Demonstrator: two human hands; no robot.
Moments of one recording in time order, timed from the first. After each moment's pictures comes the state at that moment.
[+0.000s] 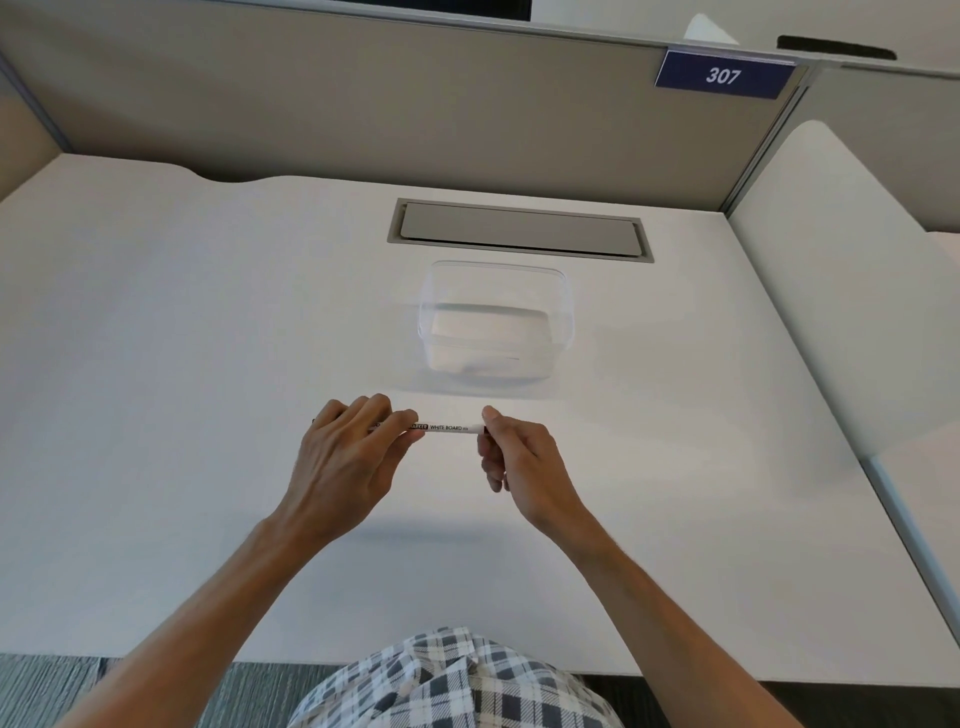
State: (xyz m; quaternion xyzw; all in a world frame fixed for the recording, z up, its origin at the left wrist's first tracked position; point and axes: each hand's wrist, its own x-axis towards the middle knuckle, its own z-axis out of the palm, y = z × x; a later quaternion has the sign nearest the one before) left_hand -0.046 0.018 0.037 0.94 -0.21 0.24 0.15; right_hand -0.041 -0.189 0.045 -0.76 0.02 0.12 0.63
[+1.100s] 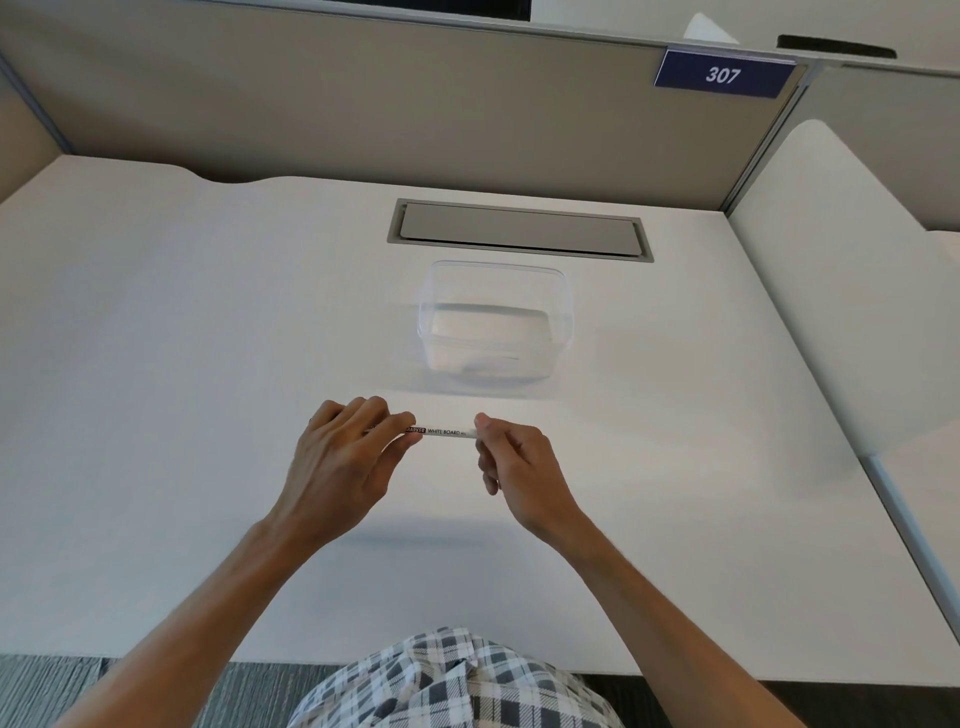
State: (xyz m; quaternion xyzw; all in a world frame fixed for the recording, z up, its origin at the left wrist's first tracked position) left_hand -0.049 0.020 0.041 0.93 -0.21 0.23 0.17; right_hand -0.044 -0.187 0.040 -0.77 -0.01 0.11 0.62
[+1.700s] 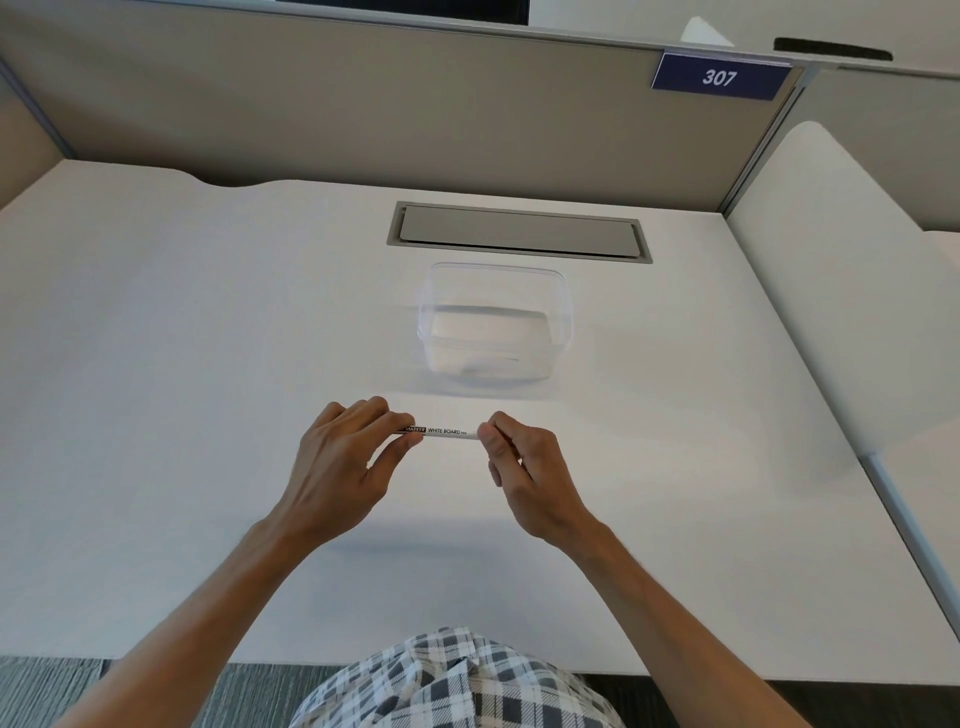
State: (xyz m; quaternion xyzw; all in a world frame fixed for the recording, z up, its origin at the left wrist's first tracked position) left_hand -0.050 0.019 0.043 0.93 -0.19 0.20 0.24; right_hand -0.044 -0.198 0.035 -0.85 -0.14 0.02 0.51
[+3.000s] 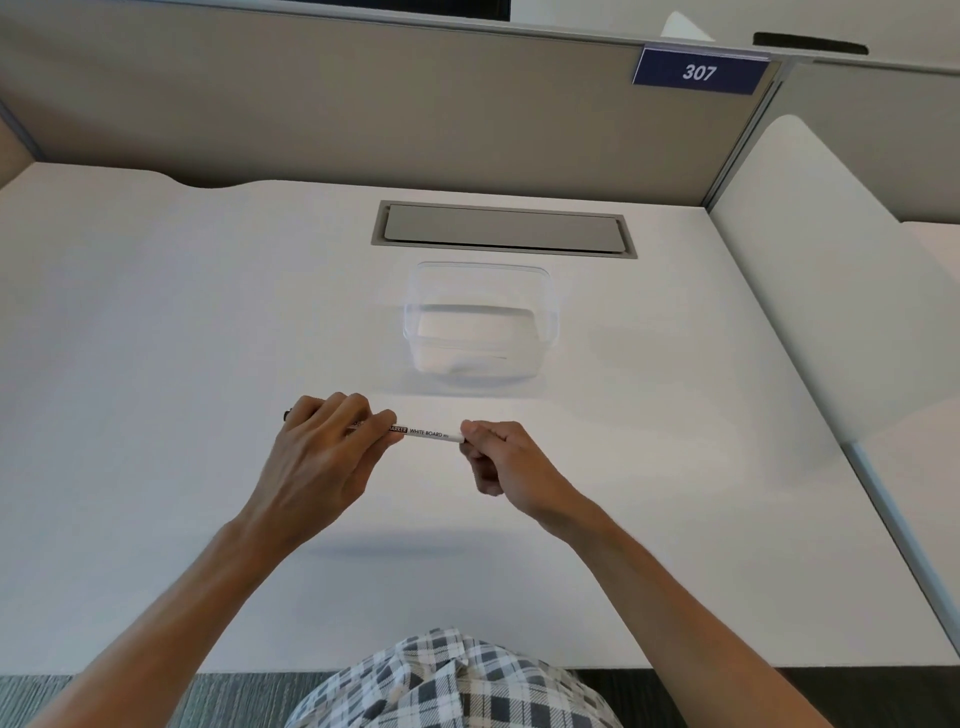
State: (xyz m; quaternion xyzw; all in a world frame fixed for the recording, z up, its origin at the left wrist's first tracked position) left_hand -0.044 0.029 0.046 0.92 -0.25 0.26 0.11; right_hand -0.036 -0.195 0.052 -0.73 -0.04 0.23 0.64
